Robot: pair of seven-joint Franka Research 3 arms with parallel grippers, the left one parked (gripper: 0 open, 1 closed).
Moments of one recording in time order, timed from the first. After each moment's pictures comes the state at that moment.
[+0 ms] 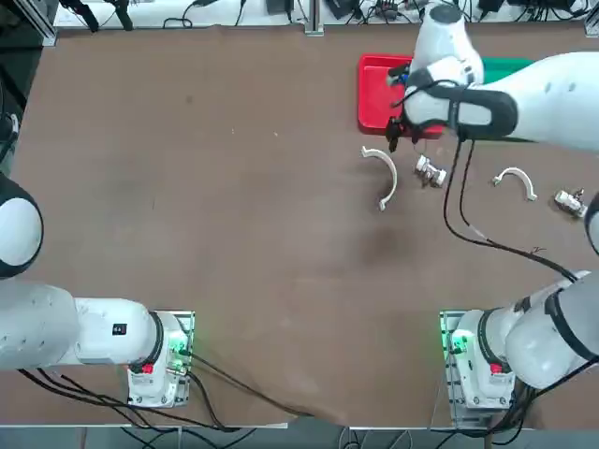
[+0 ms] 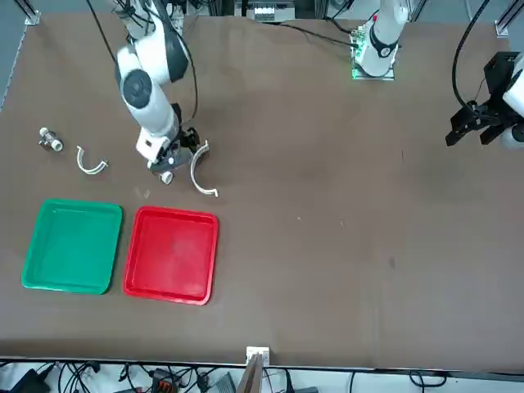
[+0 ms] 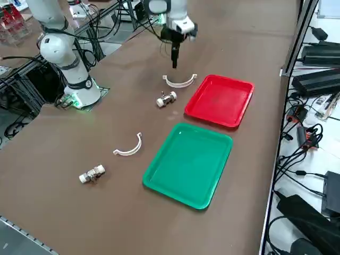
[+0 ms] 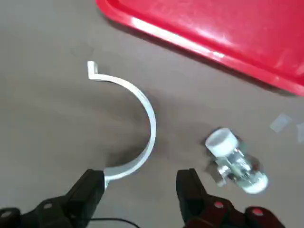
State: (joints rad) arm 0.54 0.16 -0.07 -2.20 0.04 2.25 0.16
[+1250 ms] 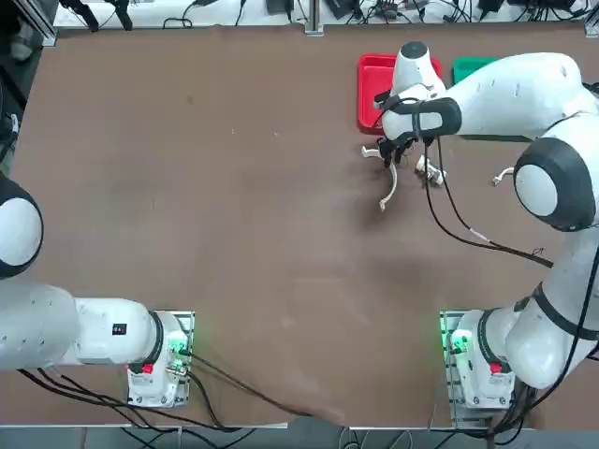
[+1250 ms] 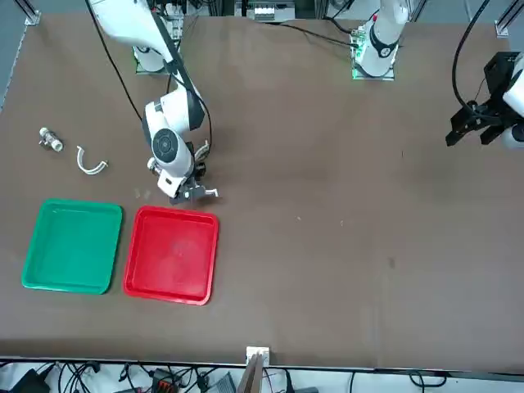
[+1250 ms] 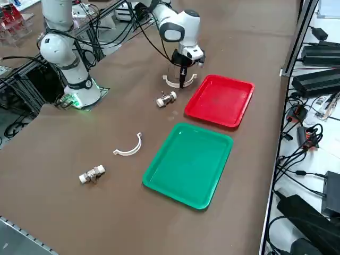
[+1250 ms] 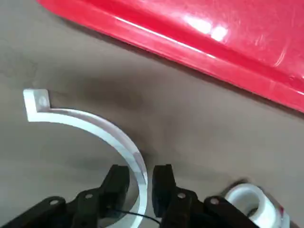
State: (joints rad) arm 0.54 0.46 -0.08 -2.05 0.04 2.32 0.16
